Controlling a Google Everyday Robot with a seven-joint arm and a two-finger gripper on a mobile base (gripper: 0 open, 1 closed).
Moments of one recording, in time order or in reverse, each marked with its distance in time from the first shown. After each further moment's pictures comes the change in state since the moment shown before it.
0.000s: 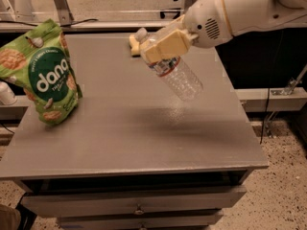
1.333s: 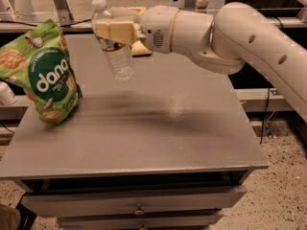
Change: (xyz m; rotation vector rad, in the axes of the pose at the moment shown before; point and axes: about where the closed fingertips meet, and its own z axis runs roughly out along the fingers) arm -0.086 -0.016 0.074 0.056 -0.565 -0.007
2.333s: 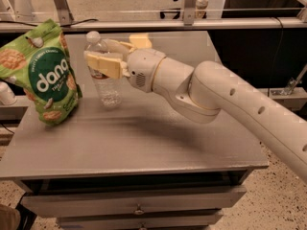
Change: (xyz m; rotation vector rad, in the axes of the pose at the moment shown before) arm 0.061 0.024 0.014 0.103 -0.119 0.062
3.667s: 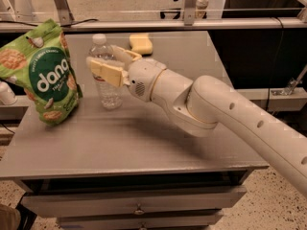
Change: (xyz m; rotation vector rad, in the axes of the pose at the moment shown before) arm 0.018 -0.003 -0.008 0.069 -0.024 0.051
